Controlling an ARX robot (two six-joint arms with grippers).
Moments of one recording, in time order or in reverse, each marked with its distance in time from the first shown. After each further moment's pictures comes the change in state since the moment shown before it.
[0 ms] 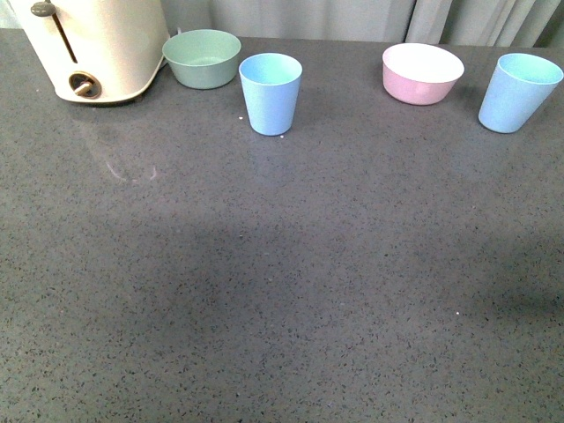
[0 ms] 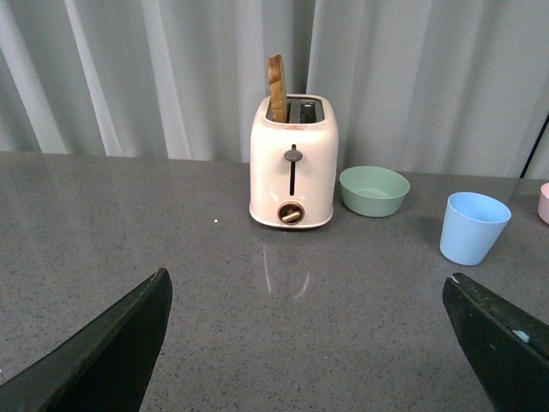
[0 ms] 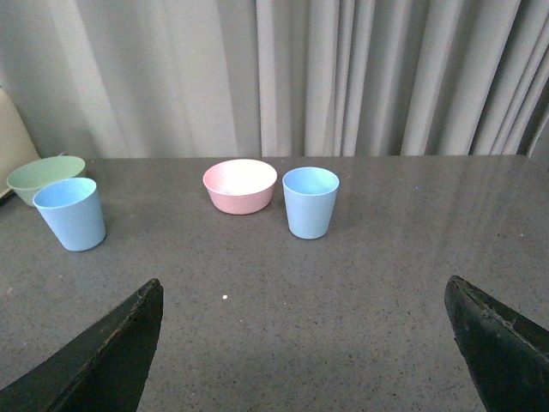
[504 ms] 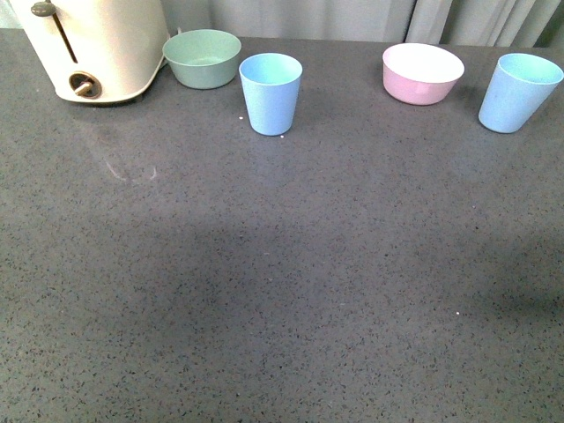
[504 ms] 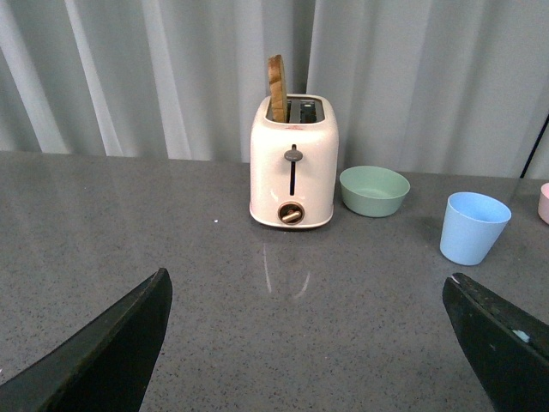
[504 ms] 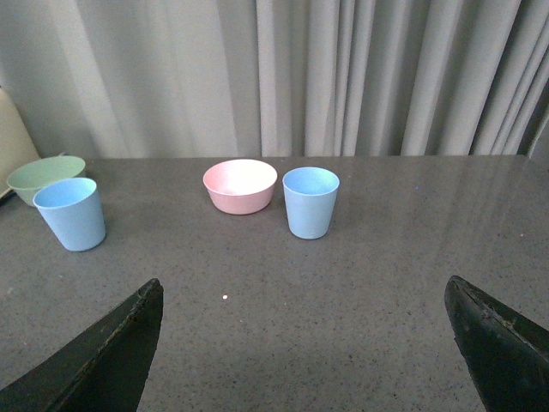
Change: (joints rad) left arm 0.000 0.000 0.000 0.000 0.000 0.000; right arm 0.000 0.000 0.000 0.000 0.000 0.000
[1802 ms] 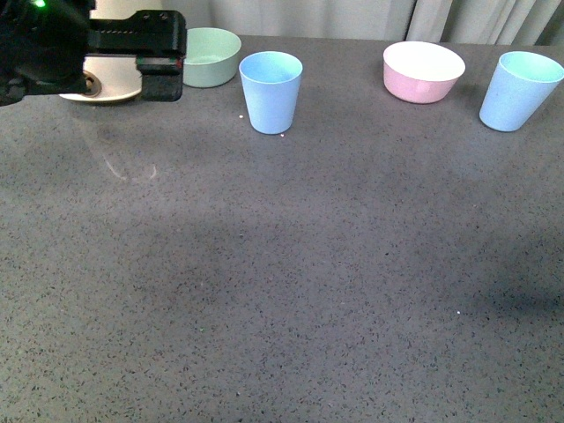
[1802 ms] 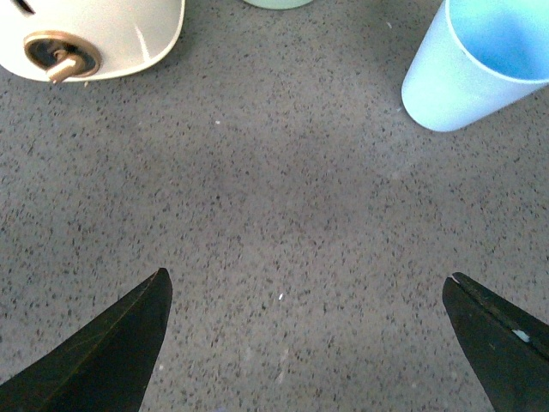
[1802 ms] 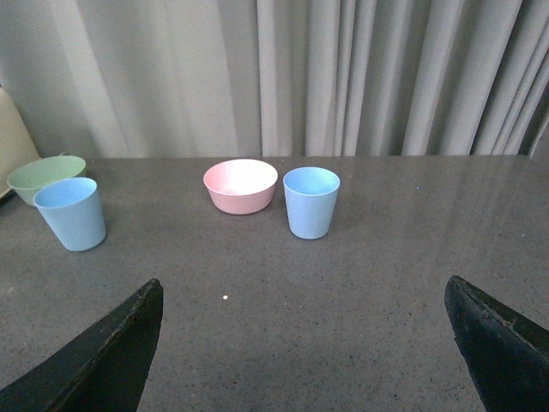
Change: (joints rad) left arm -0.272 1.811 1.052 -0.011 -0.043 -0.132; right arm 0.000 0.000 0.000 0.000 0.000 0.000
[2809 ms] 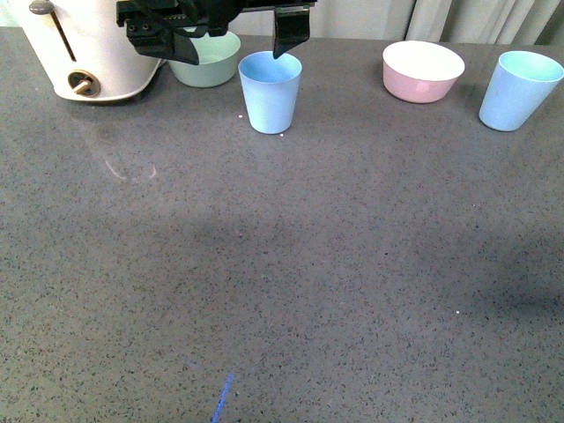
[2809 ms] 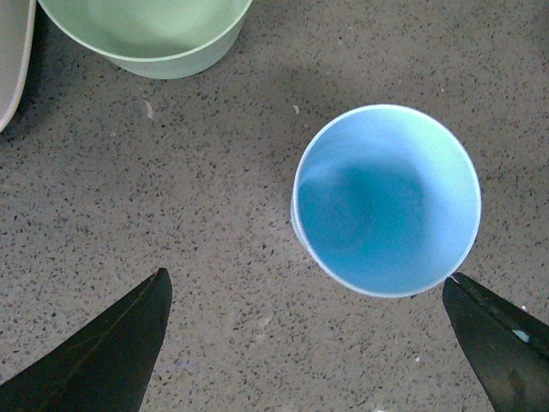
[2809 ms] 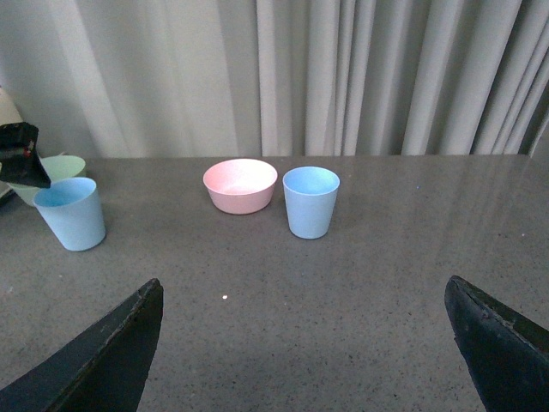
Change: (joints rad) left arm -0.137 0.447 0.731 -0.397 -0.090 -0.238; right arm 0.000 0.000 0.000 0.000 0.000 0.000
